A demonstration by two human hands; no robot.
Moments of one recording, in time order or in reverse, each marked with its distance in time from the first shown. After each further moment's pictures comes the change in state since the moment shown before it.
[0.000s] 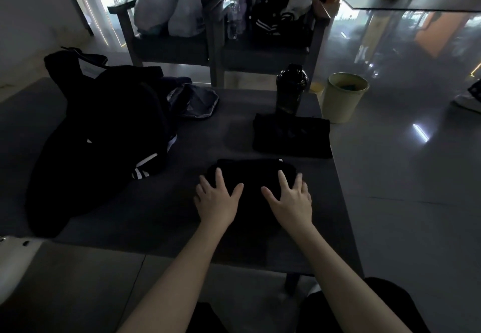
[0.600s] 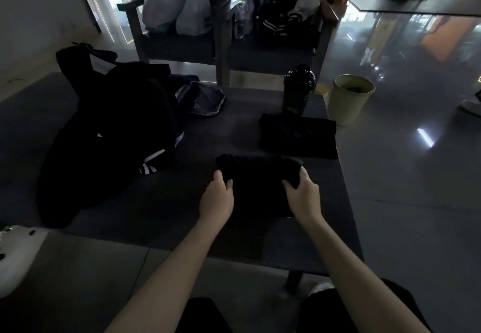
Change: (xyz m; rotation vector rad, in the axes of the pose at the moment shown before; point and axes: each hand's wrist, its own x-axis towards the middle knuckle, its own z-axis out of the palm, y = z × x) left_hand -0.004 -0.007 -0.018 -0.397 0.016 -0.030; right_hand 0.005 0.000 -0.014 0.461 0.230 -0.042
